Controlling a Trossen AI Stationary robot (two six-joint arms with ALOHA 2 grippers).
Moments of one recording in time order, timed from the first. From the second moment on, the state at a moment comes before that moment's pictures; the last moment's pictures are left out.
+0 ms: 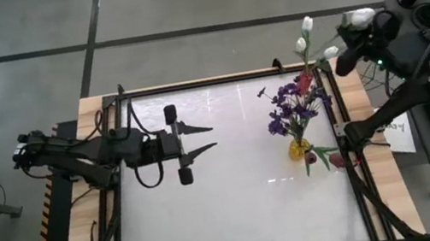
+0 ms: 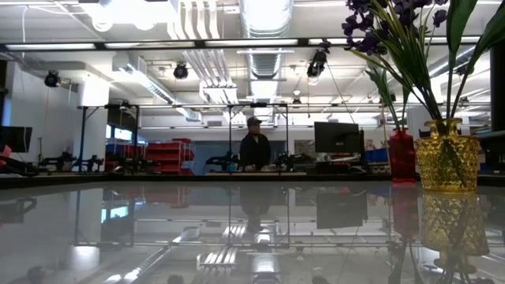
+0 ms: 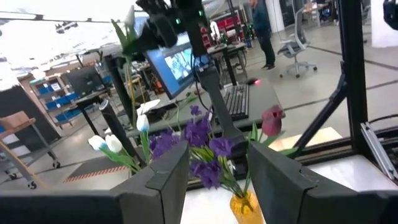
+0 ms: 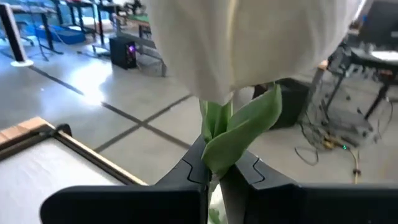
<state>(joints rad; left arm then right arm) -0.25 1.25 1.21 0.06 -0.36 0.33 0.18 0.94 1.80 -1.28 1.18 0.34</state>
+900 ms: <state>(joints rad) -0.21 1.32 1.21 0.15 -0.36 0.36 0.17 1.01 1.61 -1.52 1.20 0.70</state>
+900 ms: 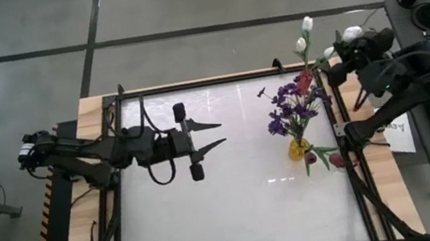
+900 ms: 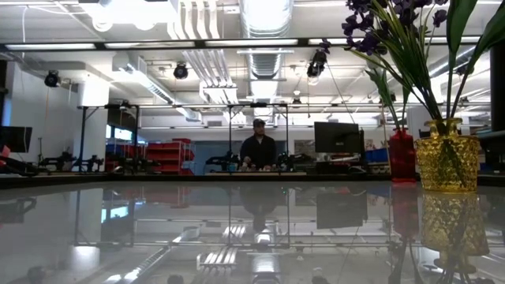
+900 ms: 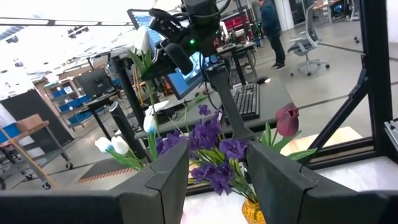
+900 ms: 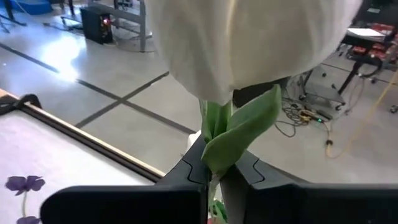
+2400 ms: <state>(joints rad) -0.21 1.32 1.21 0.16 -0.36 0.35 -0.74 1.01 1.32 -0.85 0.49 0.01</state>
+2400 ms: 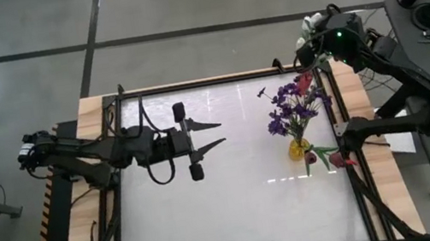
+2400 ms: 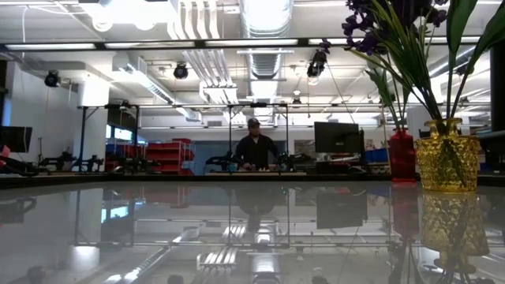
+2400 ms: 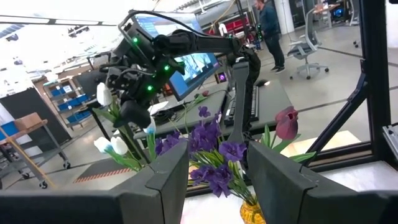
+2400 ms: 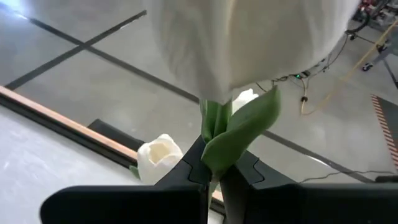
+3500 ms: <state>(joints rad) -0.20 1.32 1.21 0.15 -0.36 0.36 -0.75 1.03 1.31 -0.81 0.41 0.14</state>
